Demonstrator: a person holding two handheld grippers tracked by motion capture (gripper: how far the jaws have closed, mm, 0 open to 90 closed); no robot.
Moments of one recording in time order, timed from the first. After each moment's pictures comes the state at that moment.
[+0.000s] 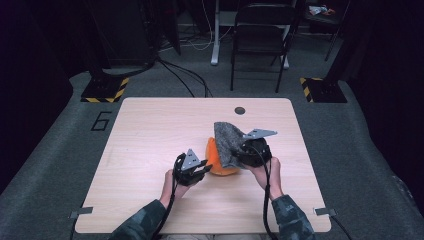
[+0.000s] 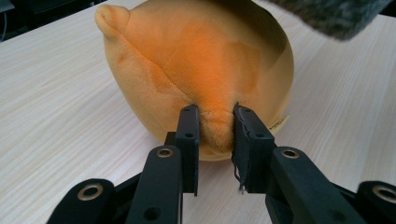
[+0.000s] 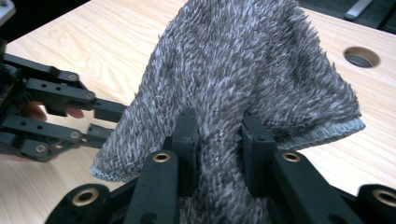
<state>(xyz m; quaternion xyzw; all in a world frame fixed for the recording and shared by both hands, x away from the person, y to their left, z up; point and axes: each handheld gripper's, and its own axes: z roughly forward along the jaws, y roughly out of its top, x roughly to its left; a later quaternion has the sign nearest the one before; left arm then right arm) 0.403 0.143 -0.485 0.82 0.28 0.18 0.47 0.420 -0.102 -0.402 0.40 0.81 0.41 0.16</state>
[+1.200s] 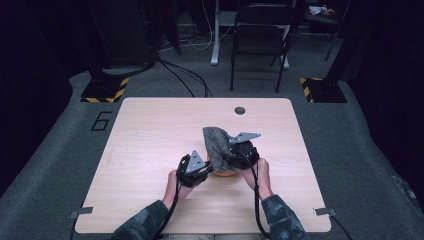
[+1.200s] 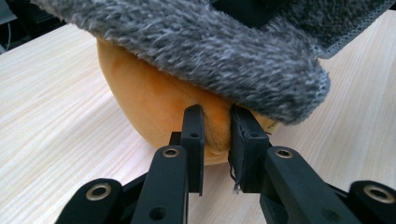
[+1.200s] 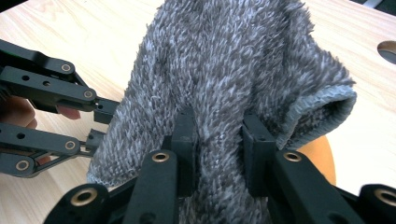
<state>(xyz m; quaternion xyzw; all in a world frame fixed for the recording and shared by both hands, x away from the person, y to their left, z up) 0.398 0.131 -0.484 0.82 0.26 0.20 0.46 0.428 -0.075 -0.423 0.37 0.83 0.38 0.16</state>
